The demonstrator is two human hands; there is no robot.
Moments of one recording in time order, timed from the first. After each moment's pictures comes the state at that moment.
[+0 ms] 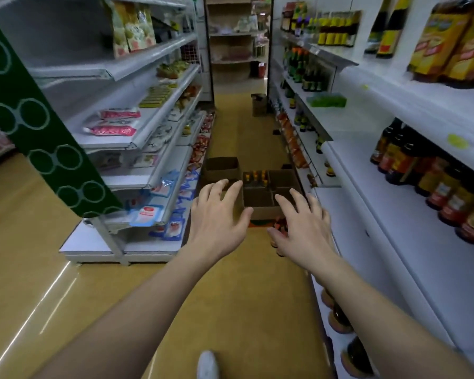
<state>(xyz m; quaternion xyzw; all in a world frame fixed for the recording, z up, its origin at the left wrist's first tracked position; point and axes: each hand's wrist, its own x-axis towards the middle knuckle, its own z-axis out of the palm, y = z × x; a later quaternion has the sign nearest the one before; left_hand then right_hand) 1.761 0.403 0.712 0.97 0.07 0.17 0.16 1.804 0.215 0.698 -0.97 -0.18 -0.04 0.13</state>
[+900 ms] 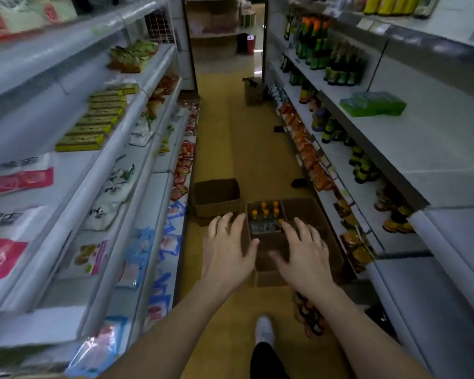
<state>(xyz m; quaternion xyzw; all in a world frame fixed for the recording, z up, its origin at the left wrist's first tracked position) 2.340 0.635 0.588 0.97 0.07 0.06 0.22 2.375 0.458 0.576 -0.98 -0.09 0.06 0.17</state>
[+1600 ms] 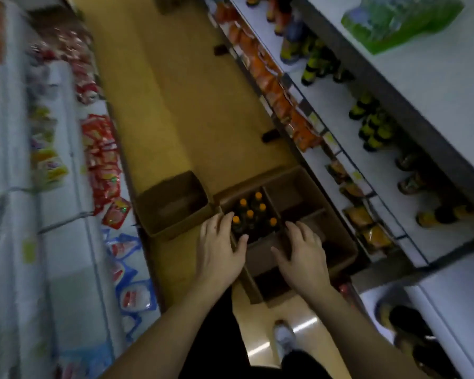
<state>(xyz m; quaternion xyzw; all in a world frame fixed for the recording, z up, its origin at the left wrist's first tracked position) 2.806 0.706 0.457 0.95 0.01 -0.17 0.27 2.766 0.518 0.458 -0.93 0.15 0.20 0.28</state>
